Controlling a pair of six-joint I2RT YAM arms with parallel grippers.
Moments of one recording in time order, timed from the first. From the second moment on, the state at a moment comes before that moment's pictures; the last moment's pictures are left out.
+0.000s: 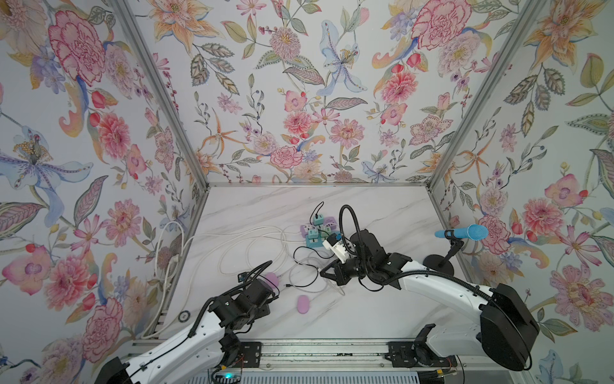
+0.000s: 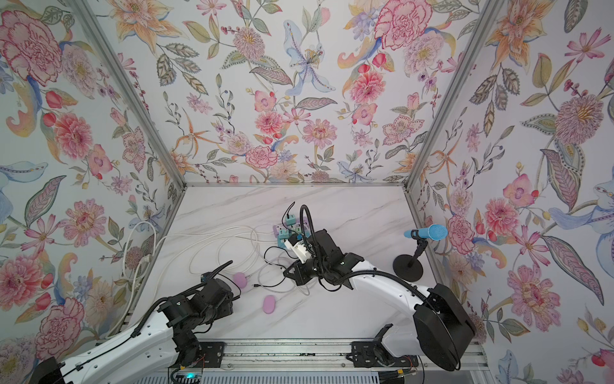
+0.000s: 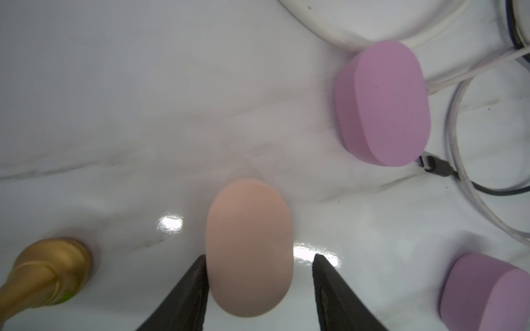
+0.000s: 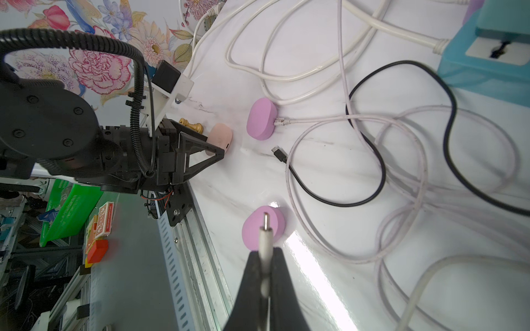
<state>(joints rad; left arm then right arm) -0.75 0.74 0.35 -0.81 -0.25 -1.01 0.78 1.35 0.82 -0.21 -0.56 0.33</state>
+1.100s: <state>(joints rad) -0.64 0.68 0.44 -0.41 -0.01 -0.71 0.78 1.39 0.88 -0.23 -0.57 0.33</state>
